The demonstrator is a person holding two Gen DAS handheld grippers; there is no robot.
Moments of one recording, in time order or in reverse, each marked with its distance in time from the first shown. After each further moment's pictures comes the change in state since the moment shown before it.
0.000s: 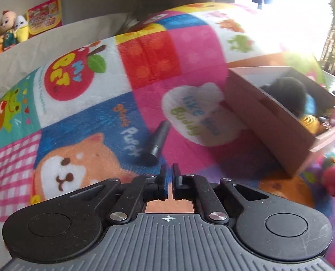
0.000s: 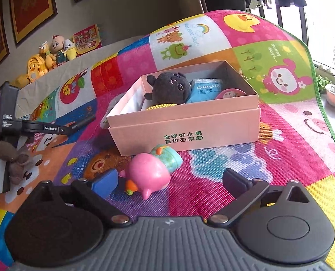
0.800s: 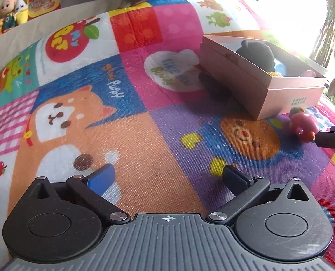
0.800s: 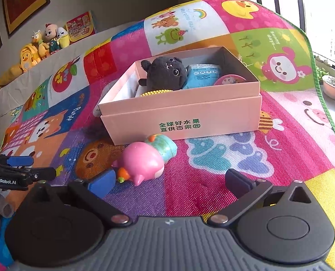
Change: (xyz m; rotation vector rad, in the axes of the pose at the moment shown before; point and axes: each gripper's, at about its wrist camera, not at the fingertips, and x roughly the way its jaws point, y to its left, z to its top) left arm -0.029 -0.024 -0.062 -0.058 0.069 -0.004; right arm 0.013 0.001 0.002 0.007 0.081 -0.029
